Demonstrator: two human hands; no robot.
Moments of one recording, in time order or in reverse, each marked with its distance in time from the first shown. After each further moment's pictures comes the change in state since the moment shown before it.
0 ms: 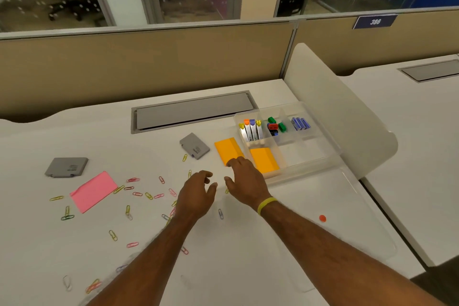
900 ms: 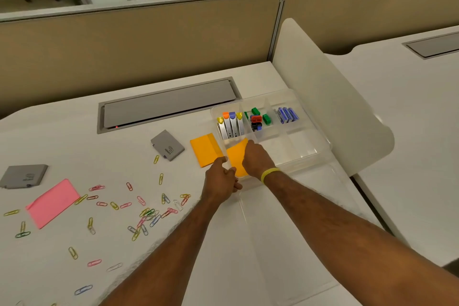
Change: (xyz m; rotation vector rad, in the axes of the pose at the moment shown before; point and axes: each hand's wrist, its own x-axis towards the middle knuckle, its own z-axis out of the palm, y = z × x) left_hand 0.053 0.100 0.086 -0.466 -0.191 -0.295; right_hand 0.069 0.106 -0.024 0.049 -0.202 0.346
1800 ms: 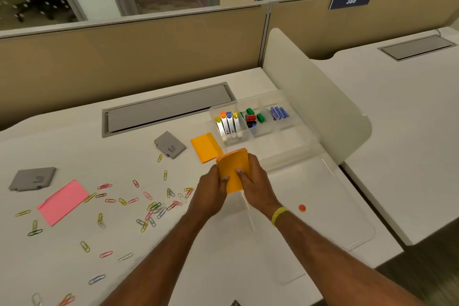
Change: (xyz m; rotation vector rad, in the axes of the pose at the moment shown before) left_hand -0.057 -0.026 -0.036 0.305 -0.034 0.356; right_hand -0.112 0.003 0.032 0.779 0.205 -0.191
